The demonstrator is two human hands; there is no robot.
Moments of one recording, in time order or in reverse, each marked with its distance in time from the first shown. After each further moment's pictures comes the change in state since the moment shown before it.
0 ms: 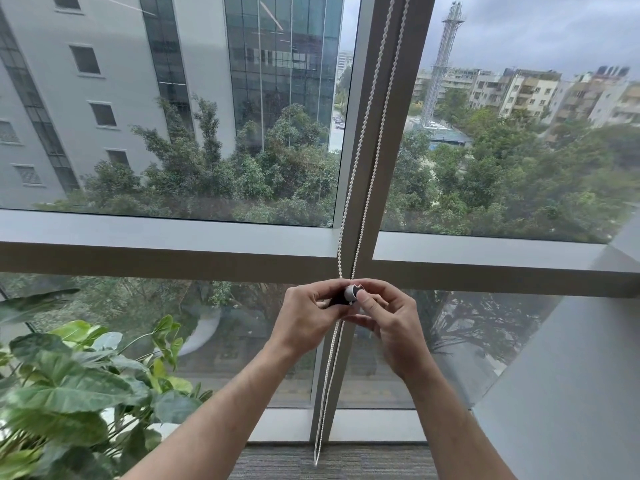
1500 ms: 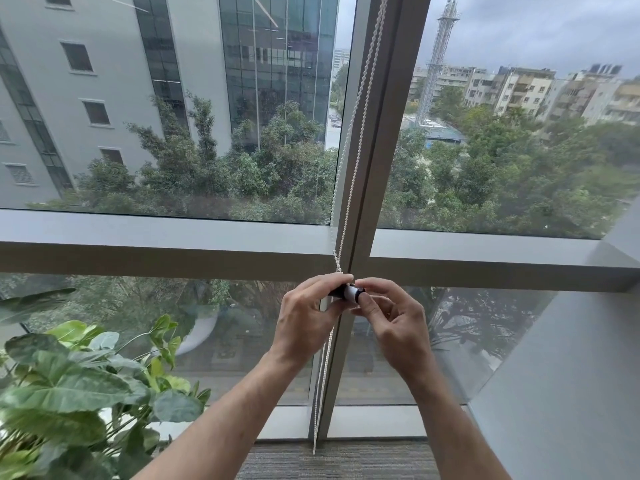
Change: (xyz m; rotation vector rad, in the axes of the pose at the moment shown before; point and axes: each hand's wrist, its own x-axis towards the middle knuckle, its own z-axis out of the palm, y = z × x) left_hand -0.012 0.015 0.011 0.357 0.247 0.318; right_hand -0.016 -0.006 -0.002 -0.304 0.046 -0.277
